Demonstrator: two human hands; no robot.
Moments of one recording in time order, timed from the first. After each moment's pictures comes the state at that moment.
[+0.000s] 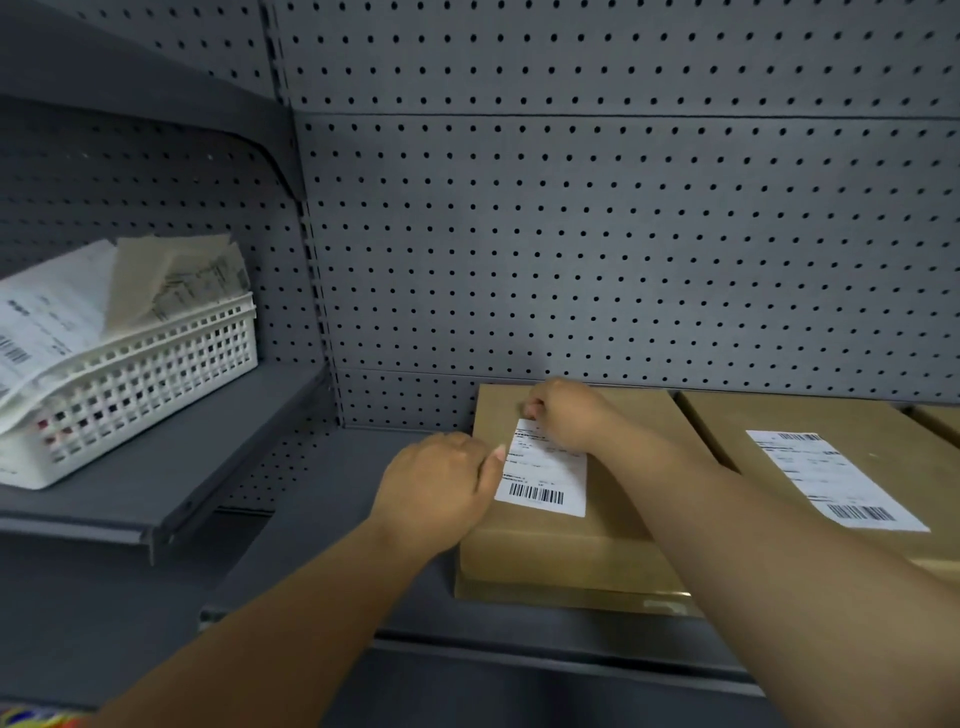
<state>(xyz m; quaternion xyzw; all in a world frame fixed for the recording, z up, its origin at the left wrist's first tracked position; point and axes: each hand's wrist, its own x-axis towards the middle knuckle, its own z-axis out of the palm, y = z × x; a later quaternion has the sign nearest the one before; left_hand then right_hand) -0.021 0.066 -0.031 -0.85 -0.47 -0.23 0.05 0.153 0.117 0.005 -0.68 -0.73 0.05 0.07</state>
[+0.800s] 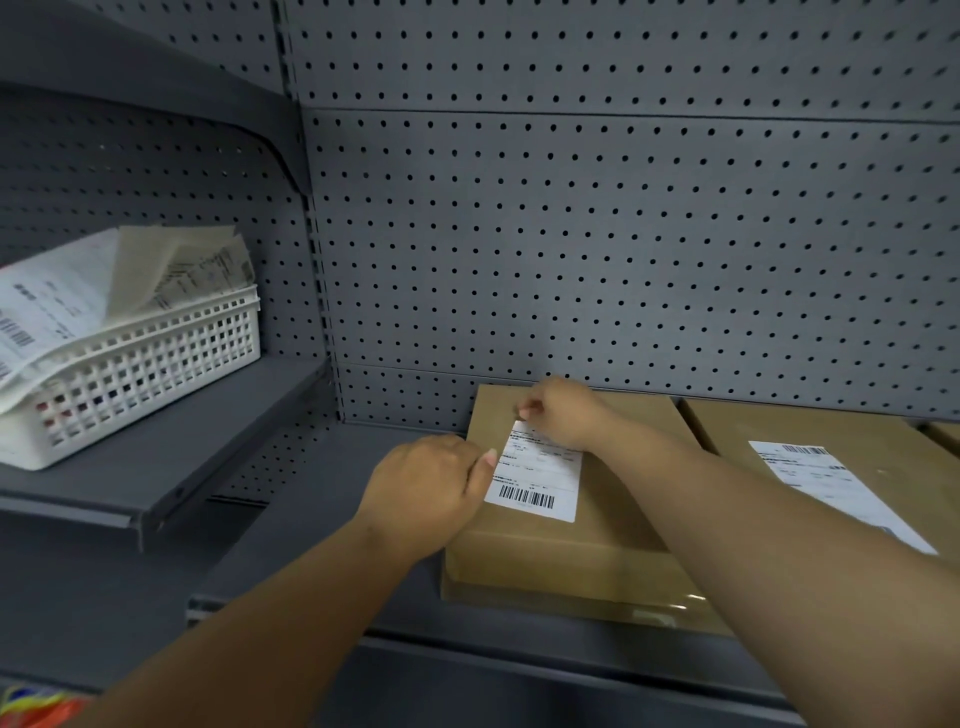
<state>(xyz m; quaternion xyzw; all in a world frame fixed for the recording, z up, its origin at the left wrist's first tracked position) -0.020 0.060 -0.031 -0.84 -0.48 -0.24 0.04 0.158 0.118 0.007 -0.65 -0.75 0.08 0.10</state>
